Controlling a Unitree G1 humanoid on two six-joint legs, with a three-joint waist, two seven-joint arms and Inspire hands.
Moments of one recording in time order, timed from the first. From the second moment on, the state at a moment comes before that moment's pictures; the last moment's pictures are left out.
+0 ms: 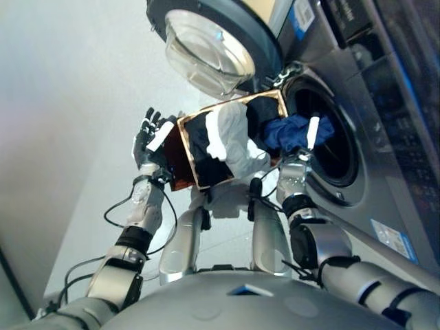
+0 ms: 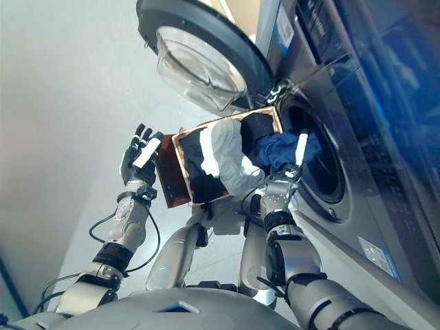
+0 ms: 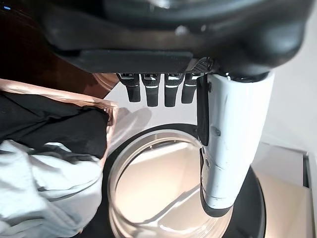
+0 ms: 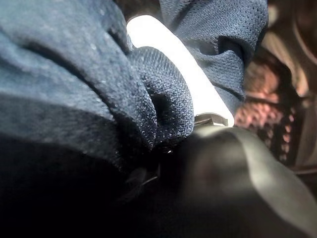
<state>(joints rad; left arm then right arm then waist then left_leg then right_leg) -0.17 0.17 -0.22 0.50 -0.80 -0.34 0.12 -0.60 -0.08 -0.22 1.03 1.43 -0.45 -0.06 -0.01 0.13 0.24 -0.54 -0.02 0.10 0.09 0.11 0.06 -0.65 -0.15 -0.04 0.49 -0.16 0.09</state>
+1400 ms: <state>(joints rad) -0.24 0.25 -0.22 0.38 -0.80 -0.36 0.15 -0.92 -0.35 -0.30 1.10 1.49 -0.50 -0.12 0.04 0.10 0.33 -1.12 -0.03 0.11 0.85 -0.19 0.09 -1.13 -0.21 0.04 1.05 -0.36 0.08</state>
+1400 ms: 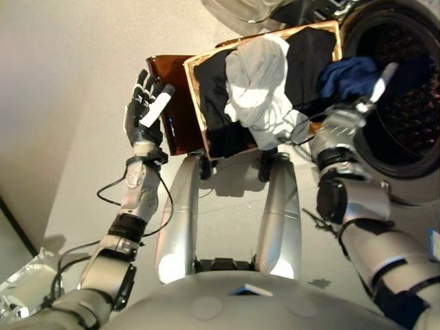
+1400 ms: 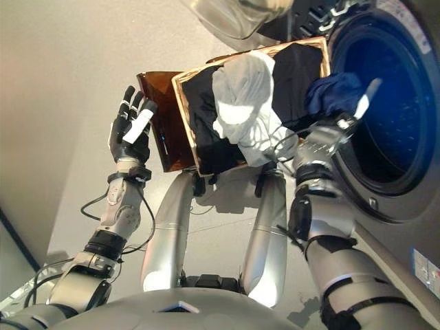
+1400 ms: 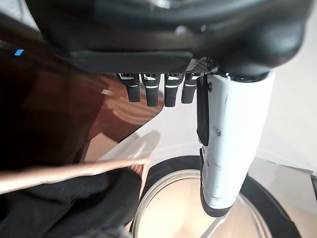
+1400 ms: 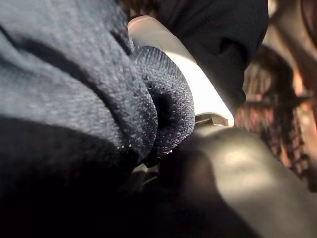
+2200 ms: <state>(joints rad) -0.22 0.26 -0.21 0.29 -0.80 -0.36 0.18 -1.09 -0.58 -0.42 1.14 1.44 -0.59 -0.38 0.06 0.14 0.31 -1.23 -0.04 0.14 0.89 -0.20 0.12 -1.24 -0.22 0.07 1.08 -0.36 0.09</state>
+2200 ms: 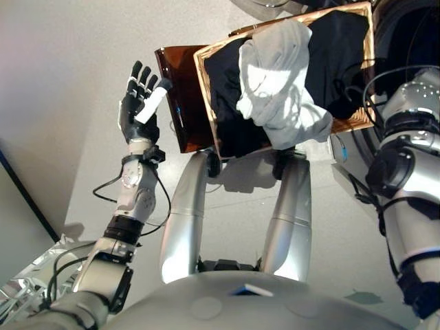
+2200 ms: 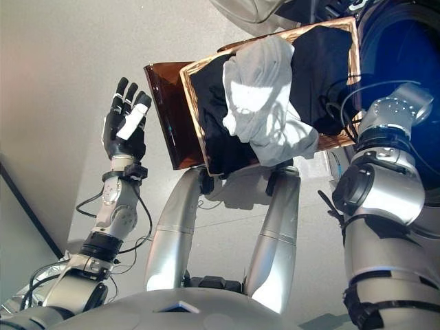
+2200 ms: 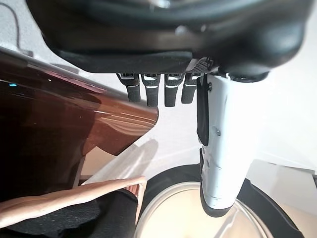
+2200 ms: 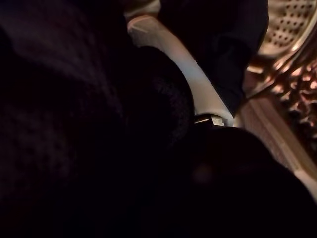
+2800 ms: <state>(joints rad) -0.19 0.29 -0.20 0.25 -0.80 -0.36 0.18 -1.19 -0.70 -0.42 1.13 1.46 -0.64 -0.42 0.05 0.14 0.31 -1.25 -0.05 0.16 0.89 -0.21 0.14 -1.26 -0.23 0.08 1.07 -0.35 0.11</state>
